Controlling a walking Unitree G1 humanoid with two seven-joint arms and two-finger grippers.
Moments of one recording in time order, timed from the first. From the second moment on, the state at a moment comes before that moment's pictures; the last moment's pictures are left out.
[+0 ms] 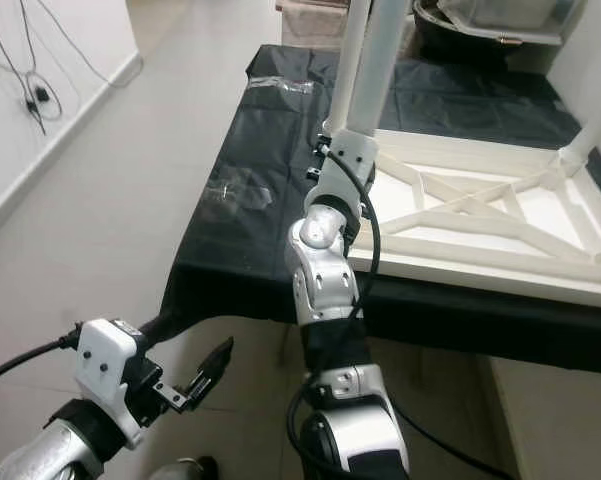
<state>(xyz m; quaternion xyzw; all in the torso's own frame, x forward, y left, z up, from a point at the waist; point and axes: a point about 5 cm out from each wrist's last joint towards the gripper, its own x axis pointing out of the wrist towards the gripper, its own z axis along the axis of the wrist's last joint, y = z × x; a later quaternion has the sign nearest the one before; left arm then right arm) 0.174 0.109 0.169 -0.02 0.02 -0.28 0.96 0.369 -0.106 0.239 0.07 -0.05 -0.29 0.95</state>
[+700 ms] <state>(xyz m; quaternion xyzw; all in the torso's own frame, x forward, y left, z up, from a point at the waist) 0.164 0.090 0.170 -0.03 0.01 -0.35 0.94 0.369 -0.100 0.244 0.09 -0.06 -0.41 0.90</state>
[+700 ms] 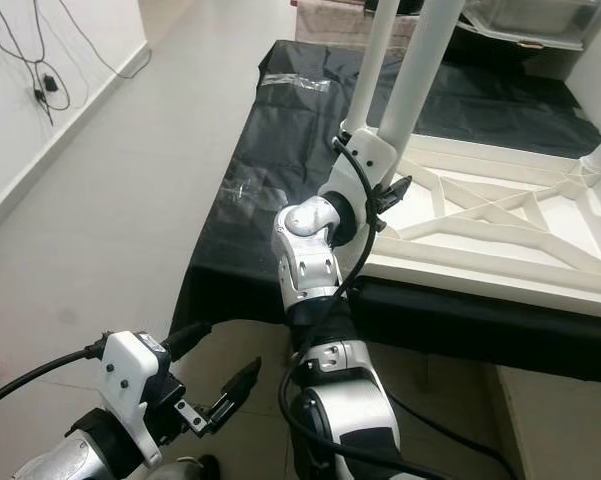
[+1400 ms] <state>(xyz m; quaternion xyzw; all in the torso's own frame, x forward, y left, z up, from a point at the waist) 0.163 0.091 0.166 -0.02 0.01 -0.34 0.94 0.376 -0.101 0.224 0.14 -0.01 -0.39 0.91</state>
